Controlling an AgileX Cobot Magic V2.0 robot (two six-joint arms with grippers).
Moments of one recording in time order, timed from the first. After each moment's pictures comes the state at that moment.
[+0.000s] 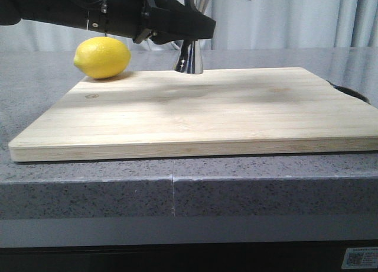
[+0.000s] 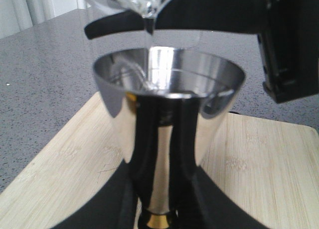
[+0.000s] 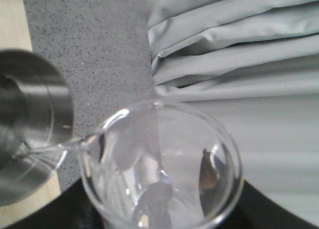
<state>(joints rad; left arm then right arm) -0.39 1.89 -1.26 -1.76 0.97 2.13 0.58 1.56 -1.29 -1.19 0.33 -0.09</state>
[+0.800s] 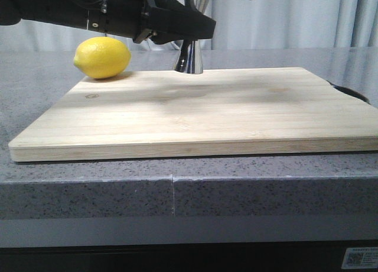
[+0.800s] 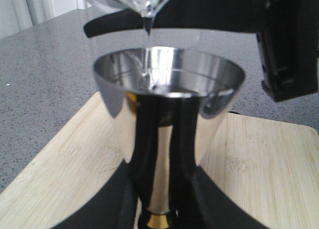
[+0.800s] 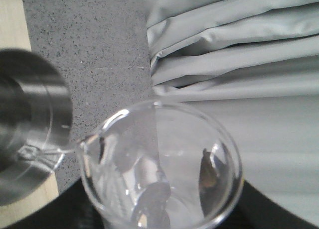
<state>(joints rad) -0.39 1.89 -1.26 -1.76 0.97 2.13 0.58 1.56 -1.29 -1.20 0.33 -0.09</state>
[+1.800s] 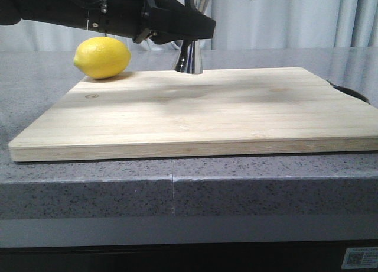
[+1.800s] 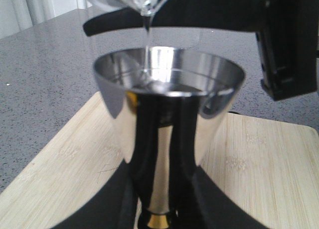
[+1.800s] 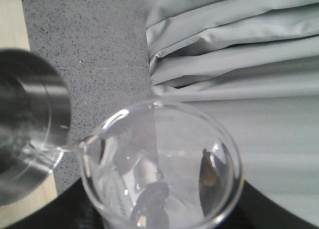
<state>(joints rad) -0.39 1.89 -1.26 -1.76 0.97 2.13 0.58 1.56 -1.29 -1.21 0.33 -0.09</state>
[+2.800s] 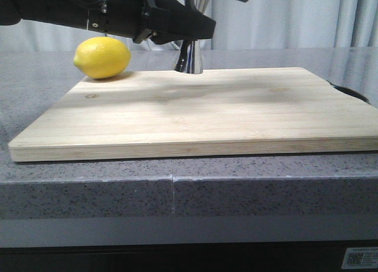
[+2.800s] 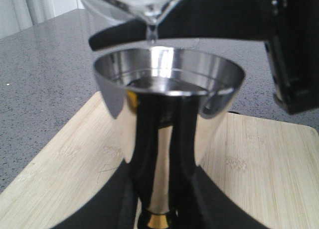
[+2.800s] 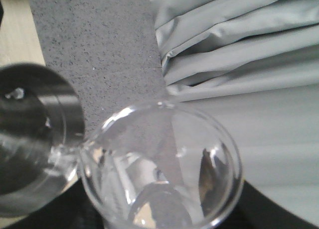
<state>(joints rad) -0.39 1.89 -1.26 -1.76 0.97 2.13 0.58 1.56 -1.29 -1.10 0.33 -0.07</state>
